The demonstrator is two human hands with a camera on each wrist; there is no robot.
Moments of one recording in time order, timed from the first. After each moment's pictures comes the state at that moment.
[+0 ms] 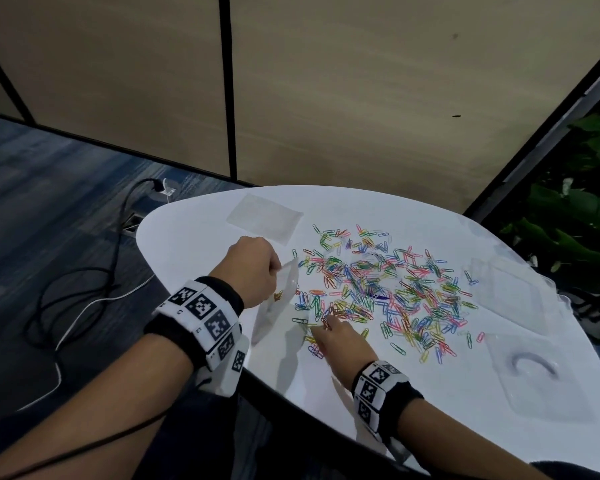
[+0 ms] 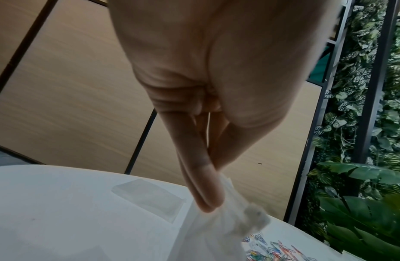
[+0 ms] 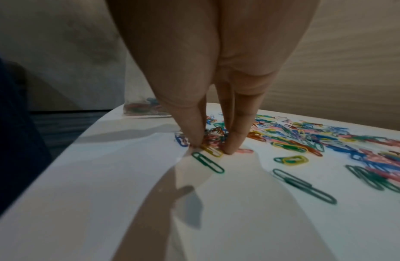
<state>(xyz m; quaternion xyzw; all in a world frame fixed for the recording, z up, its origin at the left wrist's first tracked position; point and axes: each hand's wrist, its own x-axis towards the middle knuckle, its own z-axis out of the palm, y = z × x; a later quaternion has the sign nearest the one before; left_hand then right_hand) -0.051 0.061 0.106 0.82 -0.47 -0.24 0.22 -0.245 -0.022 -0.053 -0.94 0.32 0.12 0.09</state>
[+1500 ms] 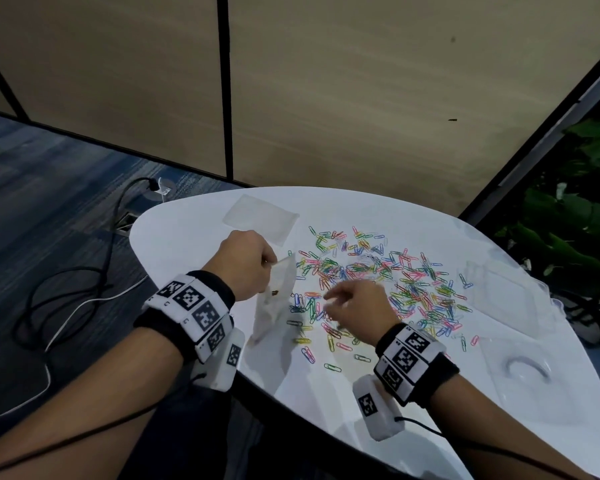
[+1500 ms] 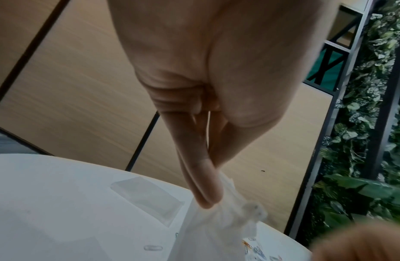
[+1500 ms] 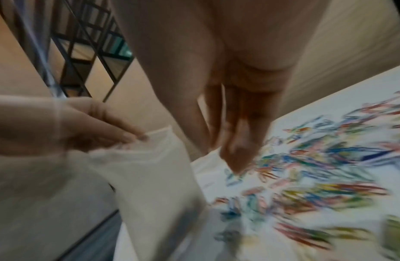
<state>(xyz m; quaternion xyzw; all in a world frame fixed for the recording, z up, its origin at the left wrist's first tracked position) -0.039 0.054 0.101 0.81 -0.47 -0.24 0.25 -0.238 -0.046 0.052 -0.80 0.46 -0.08 0.38</state>
